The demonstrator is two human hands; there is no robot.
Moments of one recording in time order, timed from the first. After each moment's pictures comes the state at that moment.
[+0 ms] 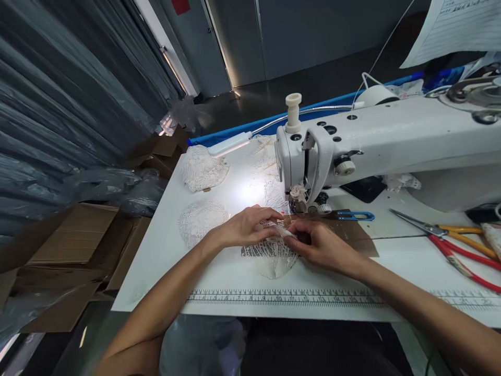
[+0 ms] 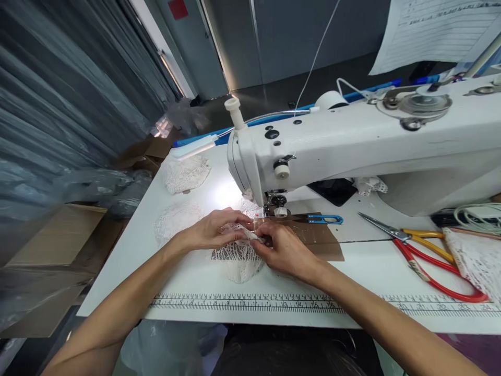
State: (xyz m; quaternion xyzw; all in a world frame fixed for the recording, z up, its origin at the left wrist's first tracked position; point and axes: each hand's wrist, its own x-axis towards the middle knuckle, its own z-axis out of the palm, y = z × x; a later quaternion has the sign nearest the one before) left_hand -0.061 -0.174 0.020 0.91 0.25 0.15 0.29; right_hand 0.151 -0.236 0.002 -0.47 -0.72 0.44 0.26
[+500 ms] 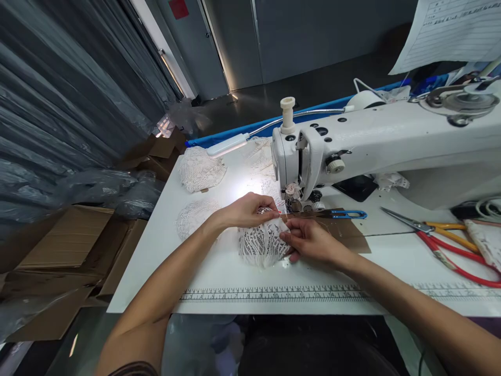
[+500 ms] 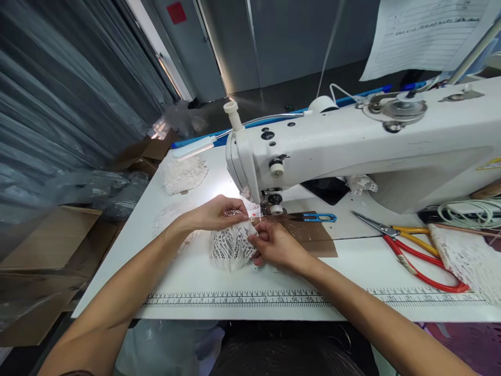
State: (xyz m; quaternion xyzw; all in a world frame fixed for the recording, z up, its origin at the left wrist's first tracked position) left_hand -0.045 -0.152 0.044 0.86 0.34 0.05 0.37; right_hand 0.141 -0.236 -0.020 -0.45 -0.52 0.67 0.29
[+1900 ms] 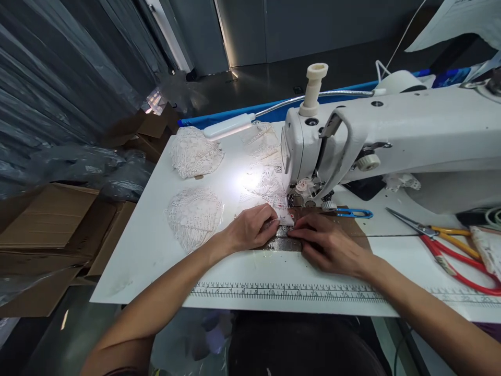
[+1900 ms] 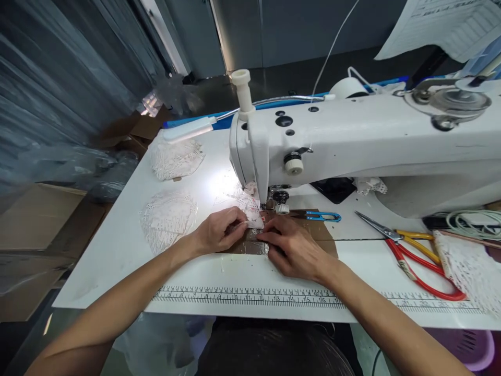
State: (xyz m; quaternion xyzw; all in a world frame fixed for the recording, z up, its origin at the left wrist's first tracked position) left_hand -0.048 -0.191 -0.024 0.91 0.27 0.27 0.16; right_hand 0.190 -0.240 -0.029 -0.36 -0.86 0.25 0.27
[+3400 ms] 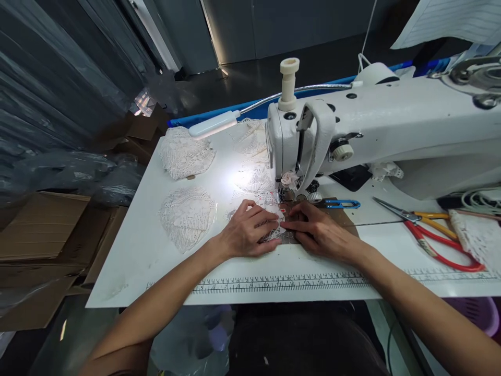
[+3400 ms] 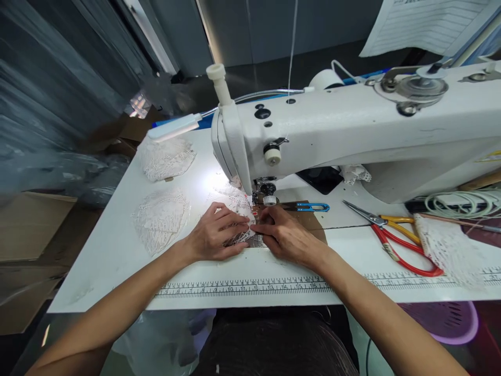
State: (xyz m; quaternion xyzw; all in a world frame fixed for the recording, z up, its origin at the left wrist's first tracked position) left_hand -0.043 -0.202 -0.019 0.94 0.20 0.27 -0.03; right_hand 0.189 -0.239 -0.036 -0.38 -0.86 0.19 0.29
